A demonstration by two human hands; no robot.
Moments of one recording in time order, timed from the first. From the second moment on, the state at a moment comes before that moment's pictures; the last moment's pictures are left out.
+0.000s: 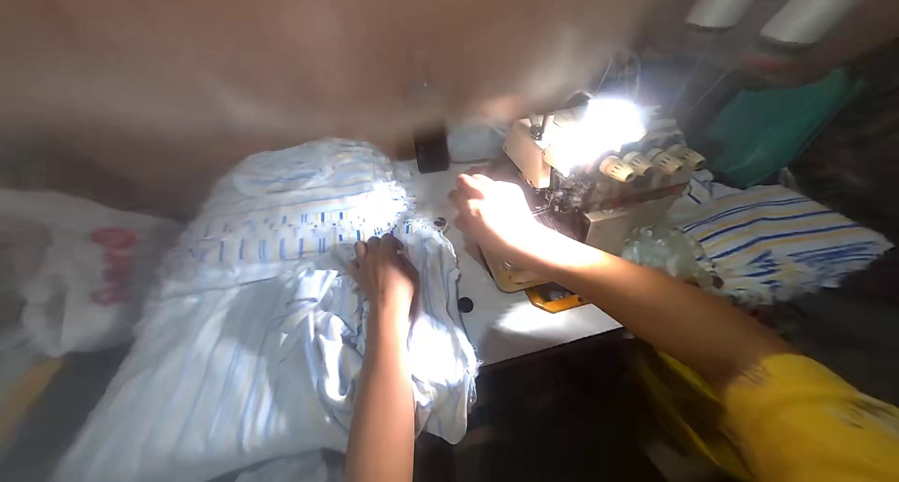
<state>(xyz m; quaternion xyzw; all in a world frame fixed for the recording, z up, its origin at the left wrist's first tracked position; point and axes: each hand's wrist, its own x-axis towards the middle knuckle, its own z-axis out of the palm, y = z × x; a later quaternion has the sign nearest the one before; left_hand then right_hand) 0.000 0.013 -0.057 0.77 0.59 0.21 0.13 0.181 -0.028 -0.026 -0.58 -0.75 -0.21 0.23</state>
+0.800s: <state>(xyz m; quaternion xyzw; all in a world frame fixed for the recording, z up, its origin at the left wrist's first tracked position) 0.105 0.002 -0.044 0.91 0.27 0.28 0.13 0.251 -0.118 -0.071 -0.62 -0.64 -0.28 0.37</state>
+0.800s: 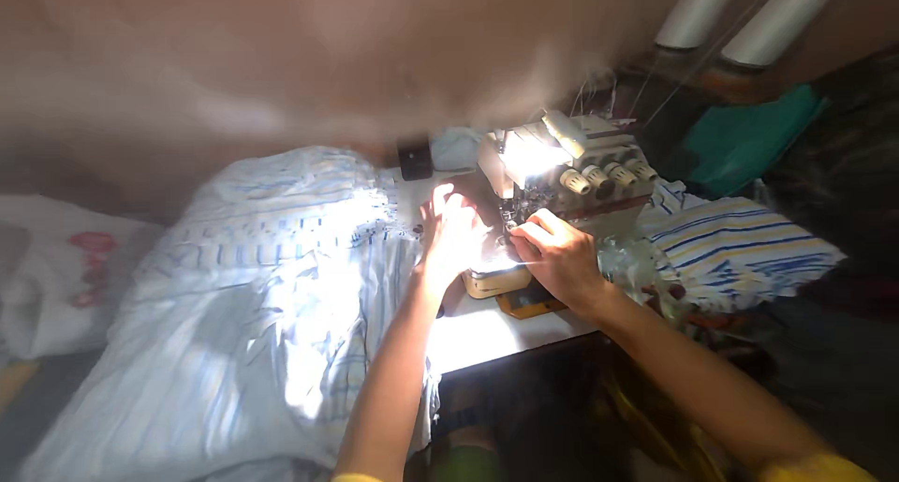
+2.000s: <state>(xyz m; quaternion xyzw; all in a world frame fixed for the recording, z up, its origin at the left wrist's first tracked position) 0.126 -0.005 -0.035 0.87 0.32 0.26 0.29 0.254 -0.127 -0.076 -0.64 -0.63 -0.24 0.38</state>
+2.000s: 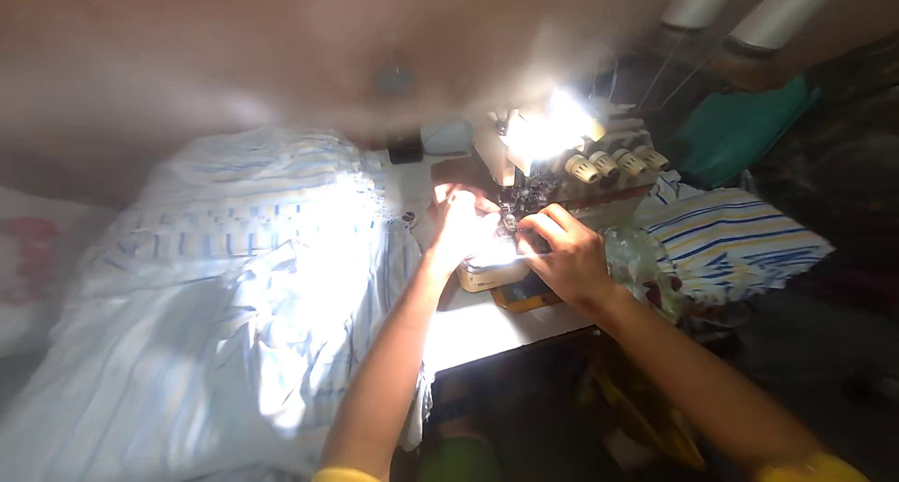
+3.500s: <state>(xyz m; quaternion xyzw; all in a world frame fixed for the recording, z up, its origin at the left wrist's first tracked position) 0.125 -0.020 -0.016 0.84 0.35 0.22 0.34 0.286 -0.205 -0.036 -0.69 -0.57 -0.23 0.39</state>
